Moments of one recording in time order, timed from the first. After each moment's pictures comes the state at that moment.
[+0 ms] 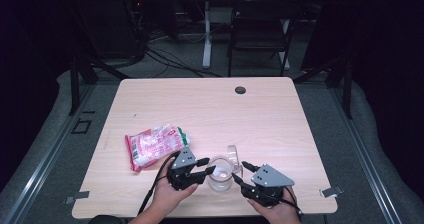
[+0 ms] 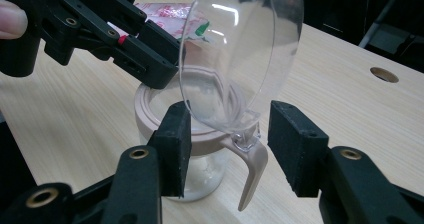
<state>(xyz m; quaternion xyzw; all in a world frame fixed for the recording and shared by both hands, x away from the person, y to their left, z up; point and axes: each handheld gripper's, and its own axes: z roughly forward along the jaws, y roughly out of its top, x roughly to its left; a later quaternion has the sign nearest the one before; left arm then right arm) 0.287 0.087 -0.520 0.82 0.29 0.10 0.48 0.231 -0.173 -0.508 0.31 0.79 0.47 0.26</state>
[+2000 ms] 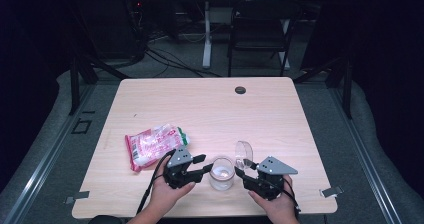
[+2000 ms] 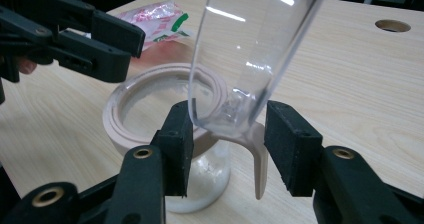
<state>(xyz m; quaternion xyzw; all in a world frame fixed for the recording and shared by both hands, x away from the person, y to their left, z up) 0.290 0.095 -0.517 0.81 0.30 0.10 0.49 0.253 -0.181 -0.523 0.39 0.75 0.49 0.20</state>
